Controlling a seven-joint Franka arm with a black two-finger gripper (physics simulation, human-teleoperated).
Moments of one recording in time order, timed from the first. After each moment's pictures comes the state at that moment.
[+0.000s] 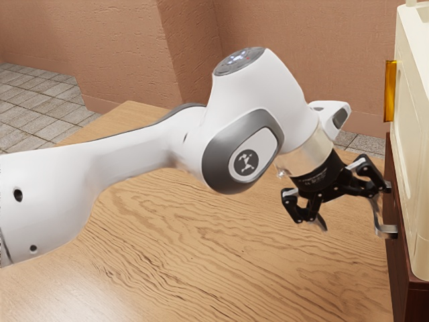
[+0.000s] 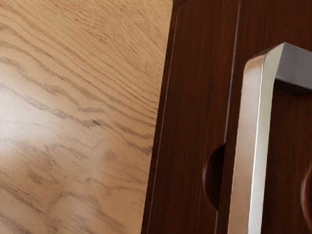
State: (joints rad) arm -0.33 0.19 -0.04 -1.59 -0.19 2.16 -0.90
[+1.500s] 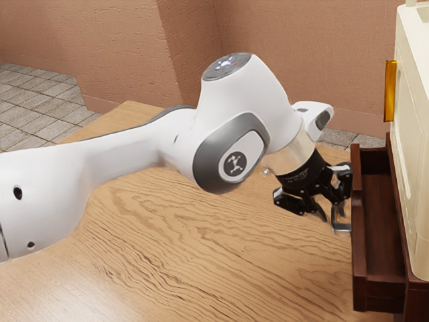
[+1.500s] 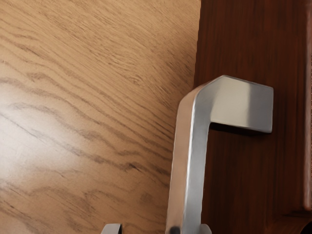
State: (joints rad) arm -0.30 0.18 -0.03 -1.64 -0.15 2.20 -0.85
